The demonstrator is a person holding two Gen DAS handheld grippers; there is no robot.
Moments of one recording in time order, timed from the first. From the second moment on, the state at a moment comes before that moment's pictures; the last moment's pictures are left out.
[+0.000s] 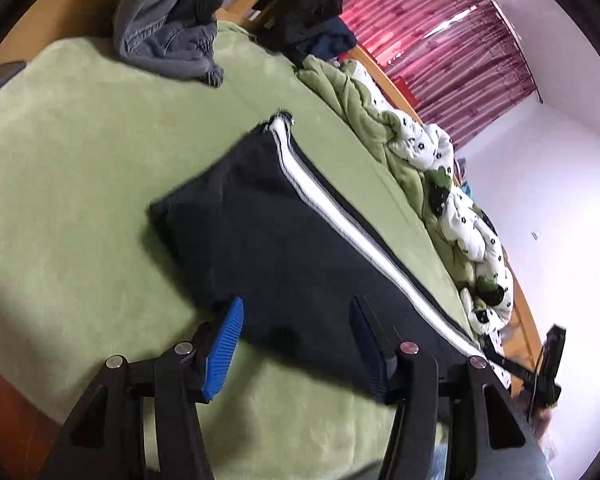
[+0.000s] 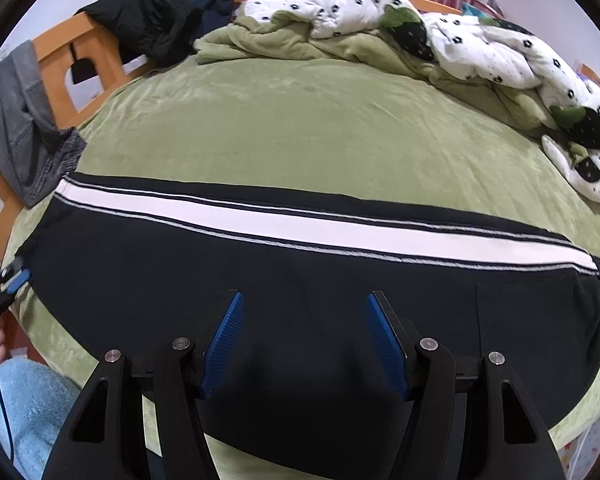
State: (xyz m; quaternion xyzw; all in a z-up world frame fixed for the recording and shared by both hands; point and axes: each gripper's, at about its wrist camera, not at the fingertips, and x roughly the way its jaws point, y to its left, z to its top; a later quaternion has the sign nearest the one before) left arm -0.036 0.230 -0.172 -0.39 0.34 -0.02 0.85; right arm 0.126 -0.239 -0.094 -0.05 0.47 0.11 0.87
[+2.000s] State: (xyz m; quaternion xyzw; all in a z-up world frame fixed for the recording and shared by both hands) left arm 0.061 0.068 -0.005 -0.16 0.32 -0.04 0.93; right arm 0.097 -0.294 -0.074 0.01 0.41 0.12 0.90
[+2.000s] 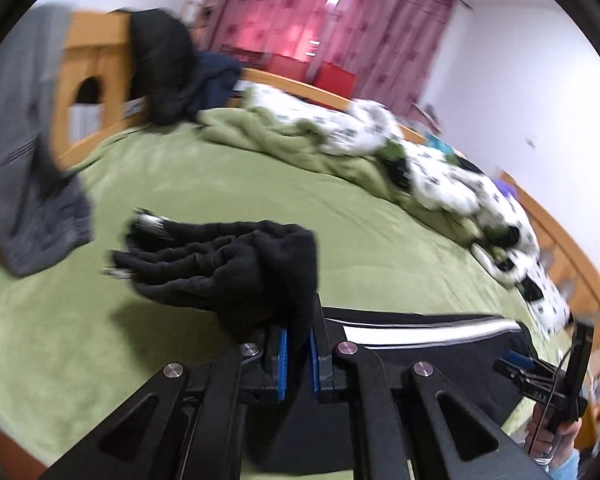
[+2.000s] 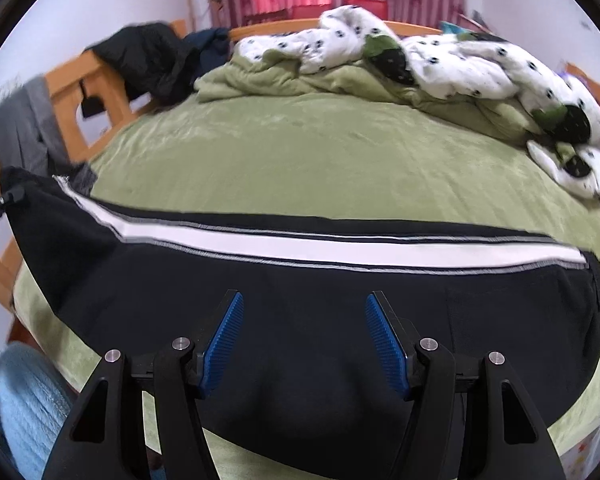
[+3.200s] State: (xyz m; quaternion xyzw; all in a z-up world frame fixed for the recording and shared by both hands) left arm 0.056 0.014 -0.109 -0.10 0.45 -0.03 0.89; right arm 0.119 -0.271 -0.104 0.01 0.42 0.22 0.88
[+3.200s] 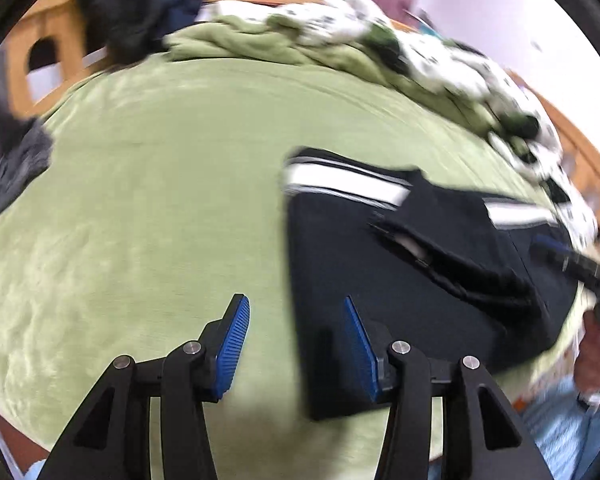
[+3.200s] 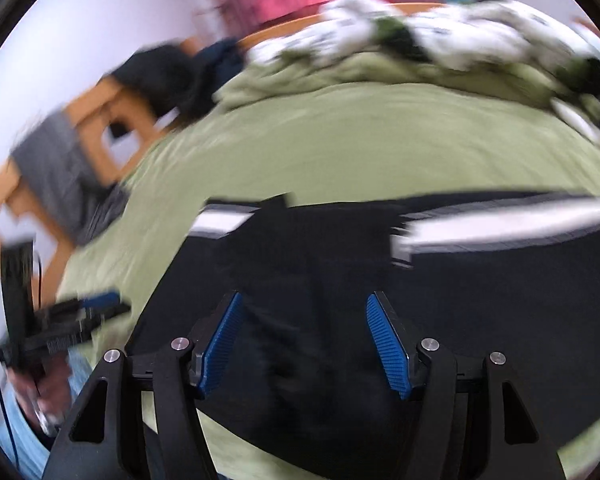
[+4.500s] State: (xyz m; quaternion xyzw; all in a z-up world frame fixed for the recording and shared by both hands) left arm 0.059 0.009 -0.137 -0.14 0.48 -0.05 0.86; right arm 0.113 -0.357 -0.134 0.15 0.43 0.15 0.87
